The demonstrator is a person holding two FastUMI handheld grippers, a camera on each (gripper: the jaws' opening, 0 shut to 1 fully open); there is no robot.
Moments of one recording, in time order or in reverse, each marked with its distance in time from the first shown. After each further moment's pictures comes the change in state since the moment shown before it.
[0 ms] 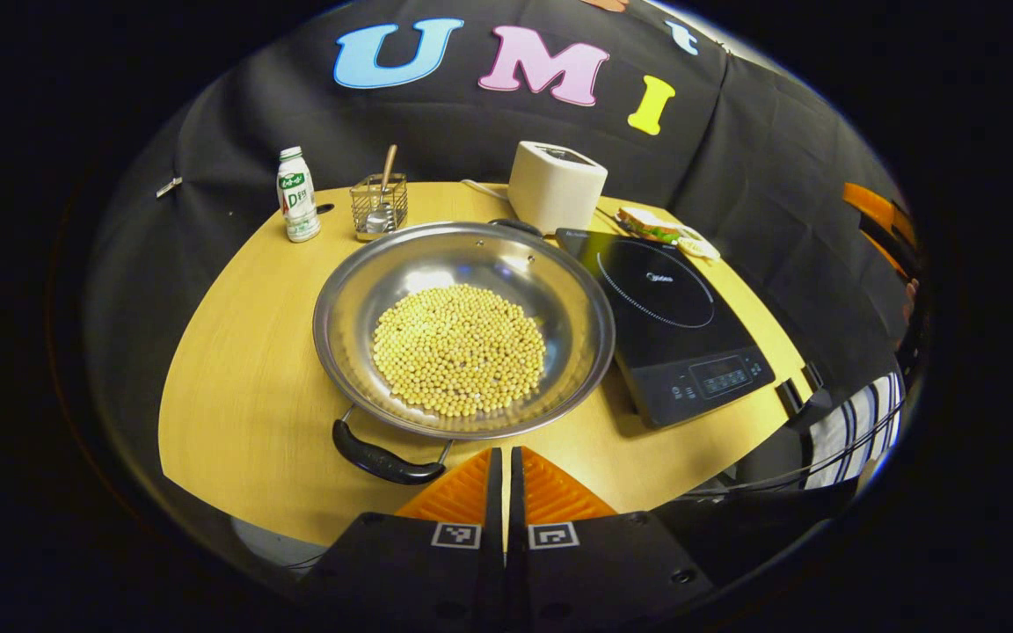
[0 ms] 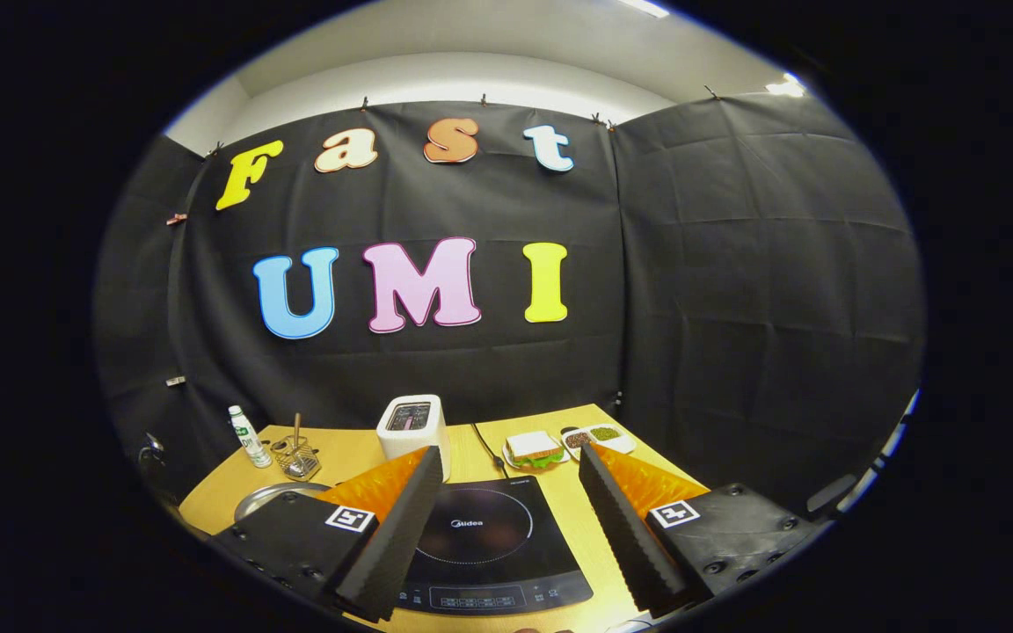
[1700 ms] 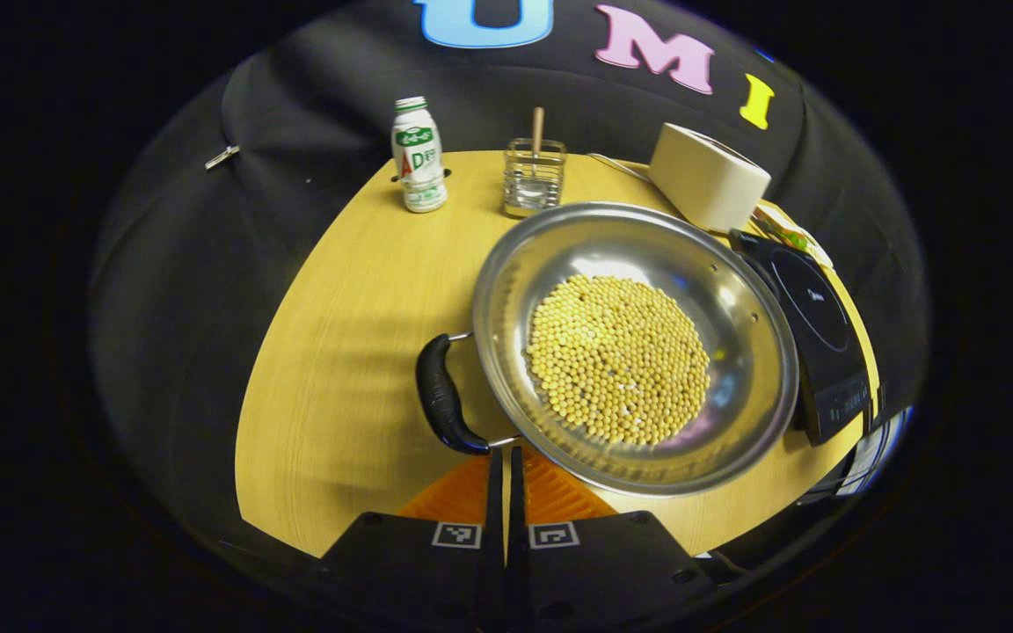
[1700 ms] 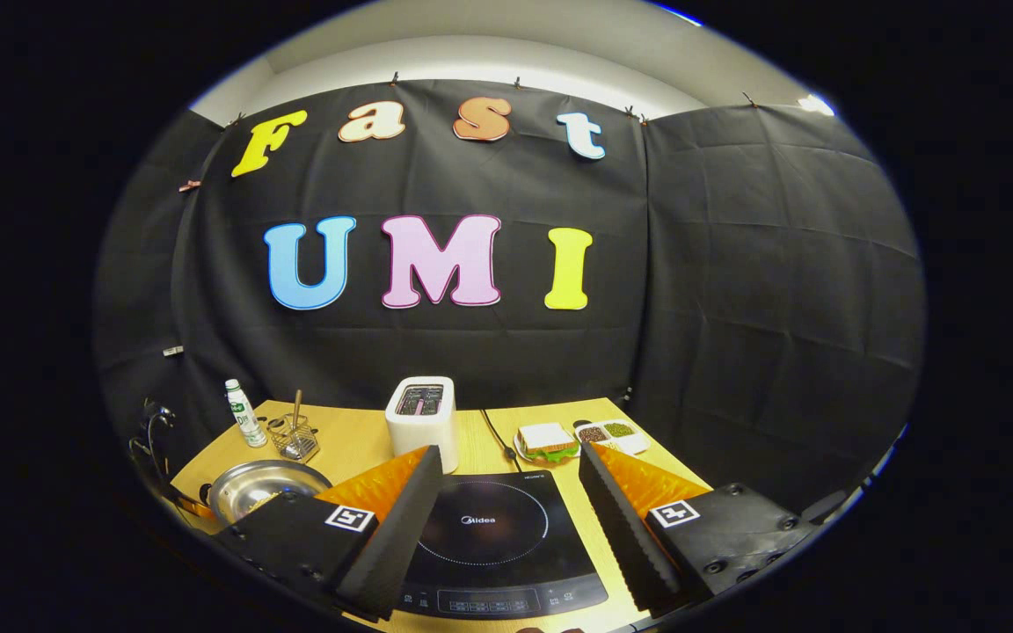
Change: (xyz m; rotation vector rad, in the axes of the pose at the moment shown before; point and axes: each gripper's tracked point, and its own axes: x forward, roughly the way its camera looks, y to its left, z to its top) left arm 0.023 0.194 0.032 -0.119 0.088 0.221; right arm 0.028 0.044 -0.018 -0.069 0.060 0.031
